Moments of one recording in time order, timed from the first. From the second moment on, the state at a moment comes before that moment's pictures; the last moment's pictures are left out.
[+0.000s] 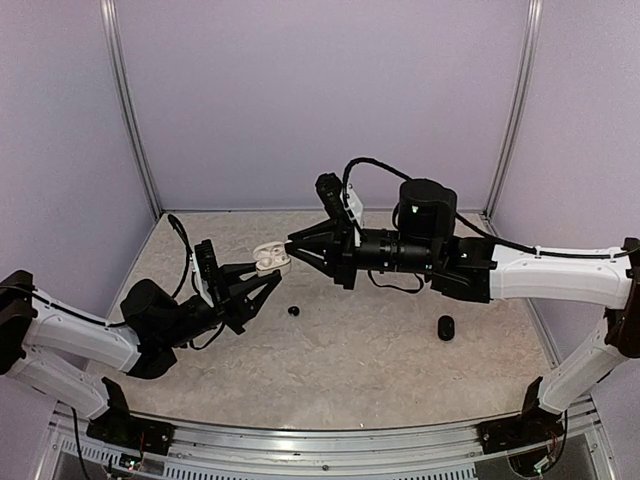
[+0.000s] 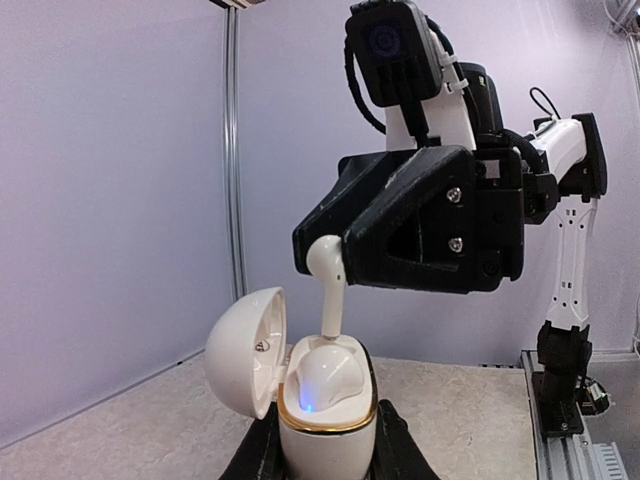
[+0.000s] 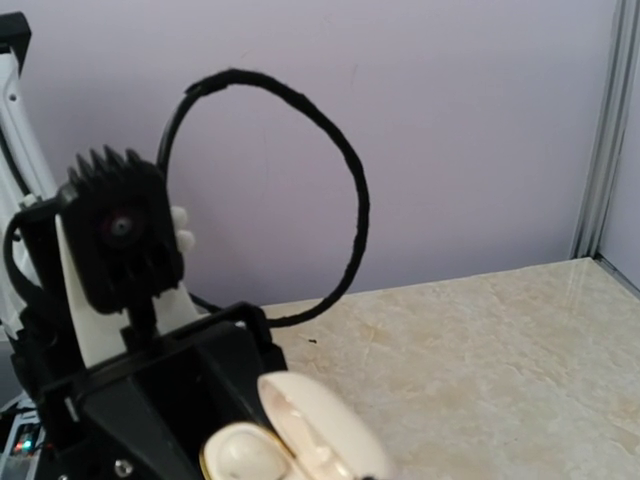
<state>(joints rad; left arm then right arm) -0.93 1.31 0.35 1.33 0.19 -0.02 1.04 1.48 1.15 0.30 -0.35 -0.01</state>
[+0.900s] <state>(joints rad) -0.93 1.32 0.35 1.35 0.18 -0.02 1.04 1.51 1.15 0.31 -0.35 -0.01</state>
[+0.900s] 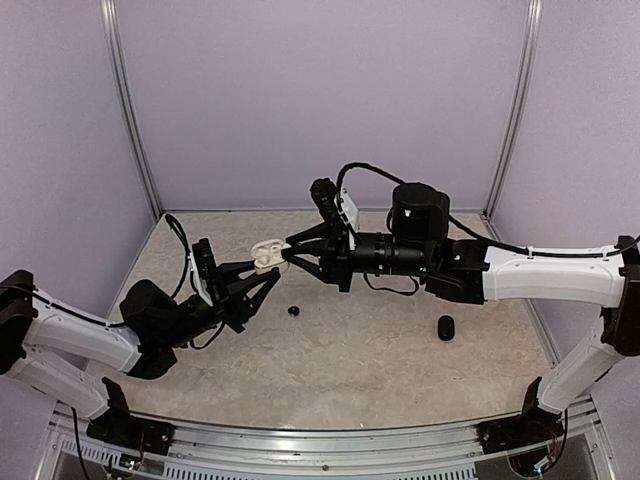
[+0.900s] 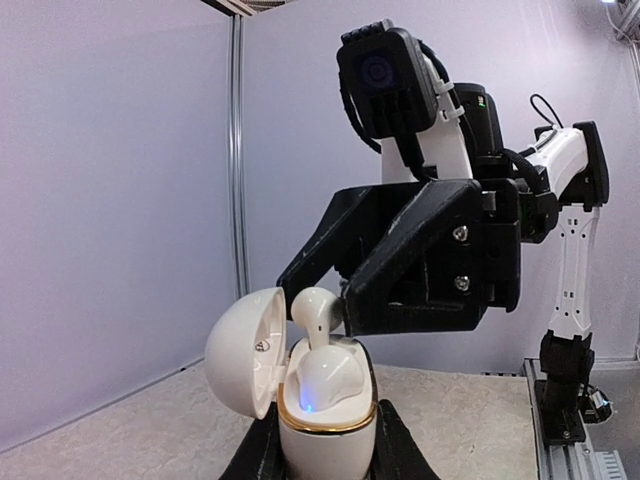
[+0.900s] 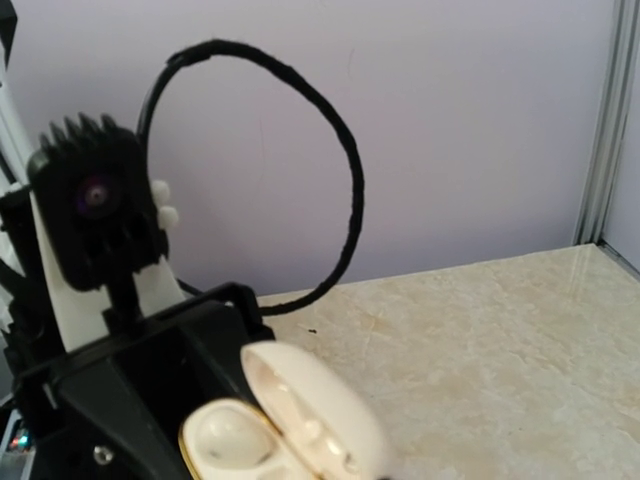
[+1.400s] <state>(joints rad) -0.93 1.32 0.35 1.36 0.19 -0.03 1.04 1.45 1.11 0.30 -0.43 -0.04</state>
